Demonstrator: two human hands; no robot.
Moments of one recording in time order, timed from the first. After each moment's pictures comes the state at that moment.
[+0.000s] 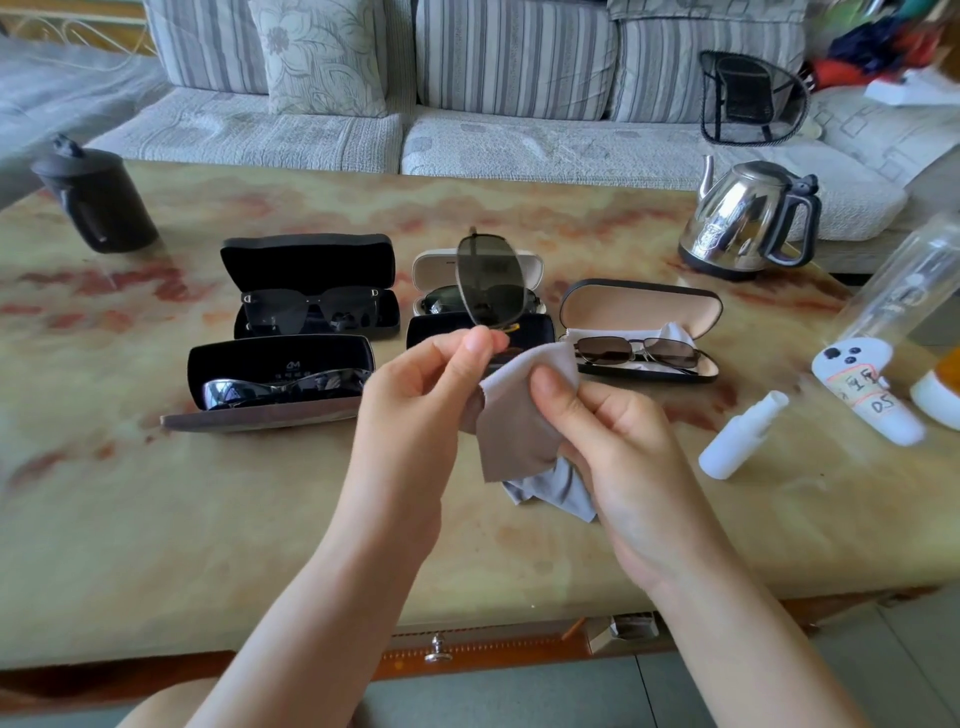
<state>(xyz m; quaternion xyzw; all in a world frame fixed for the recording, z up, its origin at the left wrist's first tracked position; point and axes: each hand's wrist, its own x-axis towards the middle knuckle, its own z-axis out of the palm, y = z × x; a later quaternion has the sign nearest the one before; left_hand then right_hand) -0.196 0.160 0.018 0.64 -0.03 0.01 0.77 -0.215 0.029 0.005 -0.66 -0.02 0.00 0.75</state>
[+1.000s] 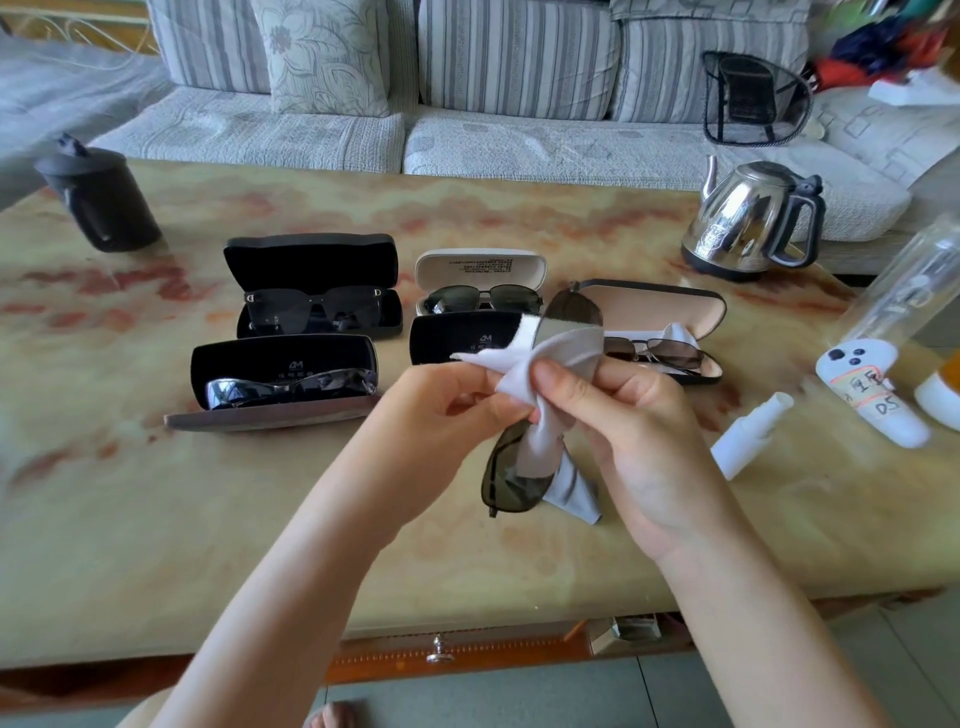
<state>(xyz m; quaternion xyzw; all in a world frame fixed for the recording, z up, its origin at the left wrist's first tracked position) -0.191 0.178 0.020 0.77 -0.14 -0.08 0.62 -0.208 0.024 0.020 -0.62 -0.03 0.00 0.78</state>
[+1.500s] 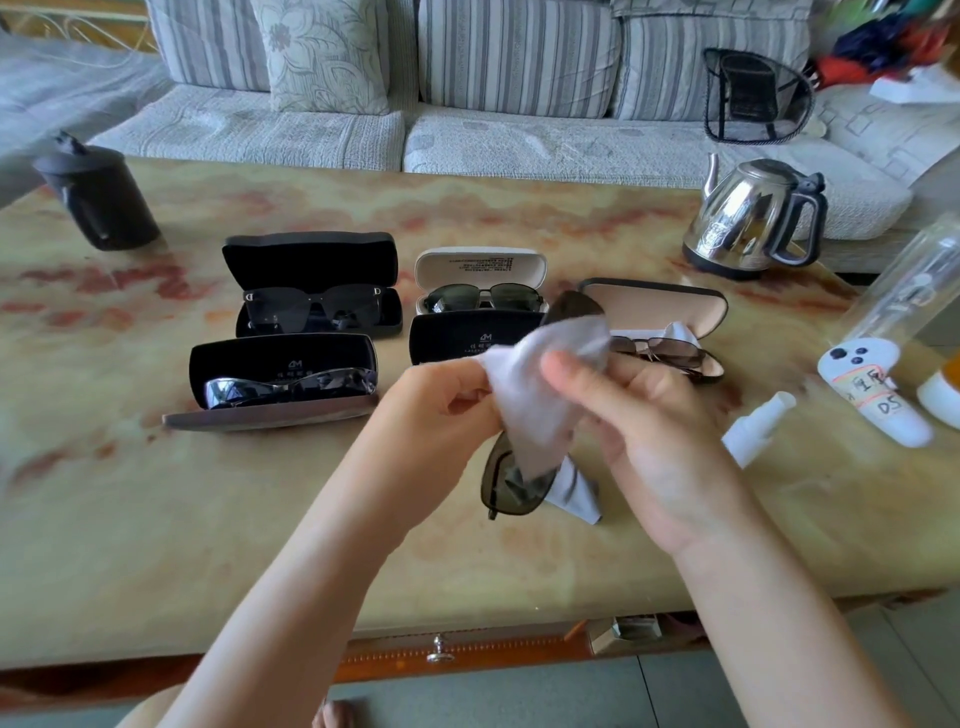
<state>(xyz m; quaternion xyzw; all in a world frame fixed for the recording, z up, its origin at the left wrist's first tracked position) -0.191 0.176 0.018 0.78 -0.16 -0.05 0.61 -0.210 0.024 0.032 -0.56 0.00 0.03 0.83</state>
